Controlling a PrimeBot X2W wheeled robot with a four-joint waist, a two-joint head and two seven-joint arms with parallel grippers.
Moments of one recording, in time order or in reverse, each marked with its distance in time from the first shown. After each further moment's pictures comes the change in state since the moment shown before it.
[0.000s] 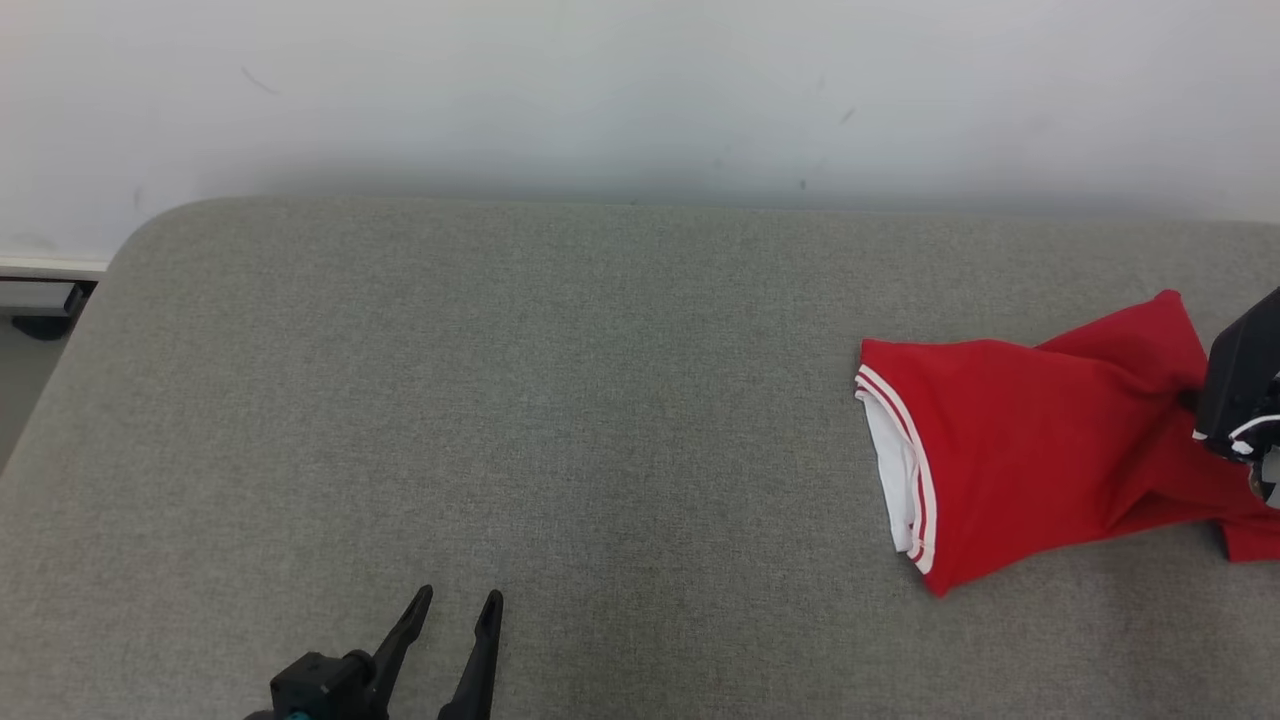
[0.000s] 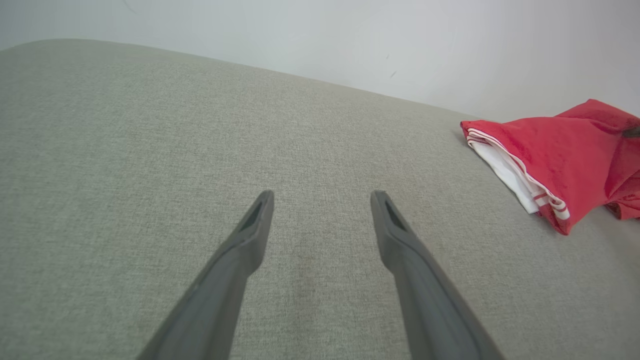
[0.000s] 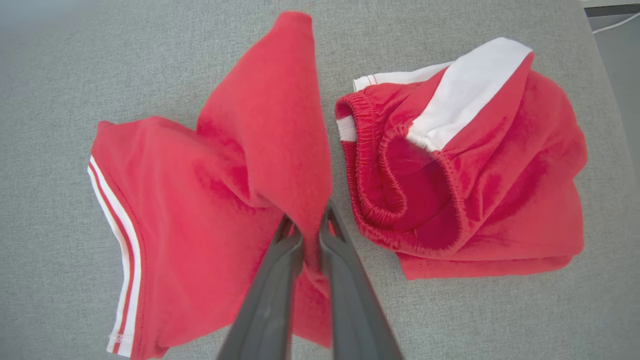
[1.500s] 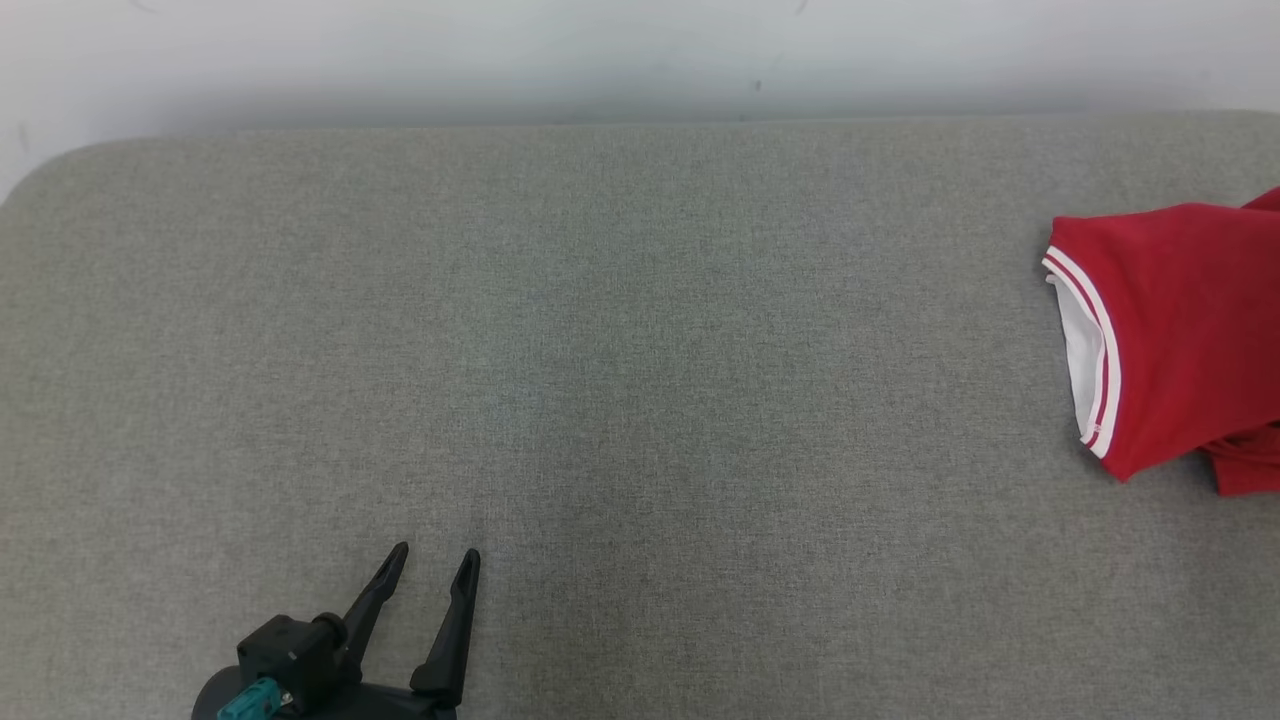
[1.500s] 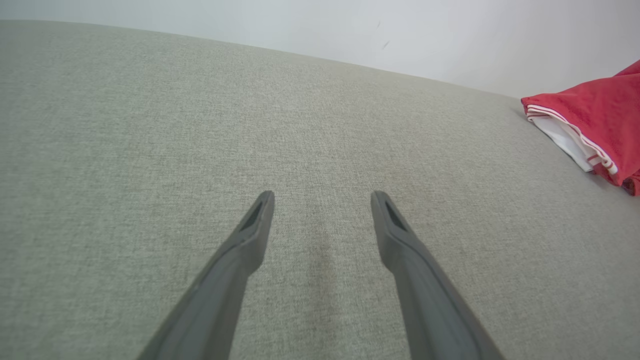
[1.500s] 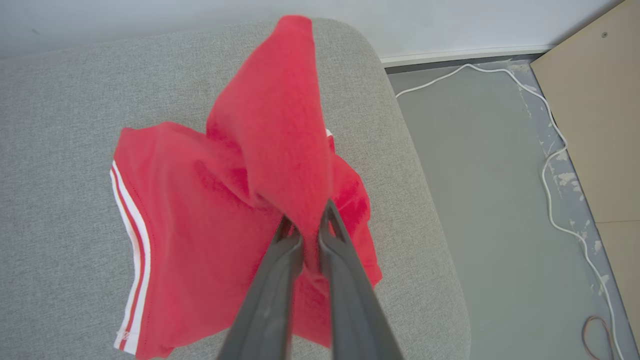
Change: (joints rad) left arm -0.049 0.043 0.017 -0.016 0.001 -0.026 0.000; right arm -0.162 -0.151 -0.087 -0.043 -0.240 0.000 0.071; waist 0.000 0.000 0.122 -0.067
